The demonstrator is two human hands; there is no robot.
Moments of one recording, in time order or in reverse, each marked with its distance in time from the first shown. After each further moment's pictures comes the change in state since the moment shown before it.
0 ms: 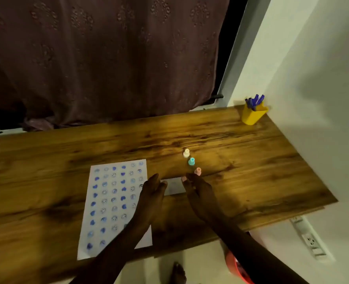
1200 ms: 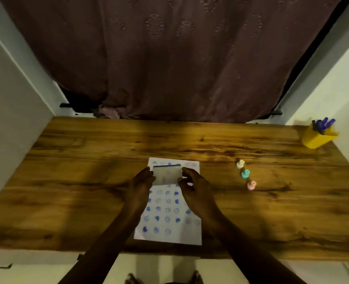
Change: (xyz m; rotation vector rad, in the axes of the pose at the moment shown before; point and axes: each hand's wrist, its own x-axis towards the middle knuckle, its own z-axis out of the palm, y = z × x) left_hand -0.035 -0.033 -0.185 -0.415 0.259 -0.105; right_hand 0.004 -0.116 0.142 0.019 -0.186 -0.031
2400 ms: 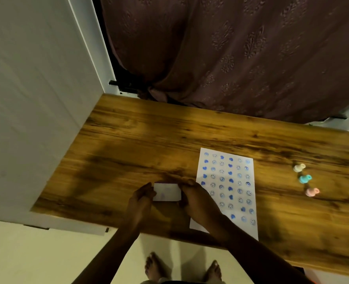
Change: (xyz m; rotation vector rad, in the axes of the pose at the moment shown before) left_hand 0.020 -0.095 -0.174 -0.038 0.149 -0.155; right_hand -0.012 -0.016 0.164 -0.758 -0.416 -0.253
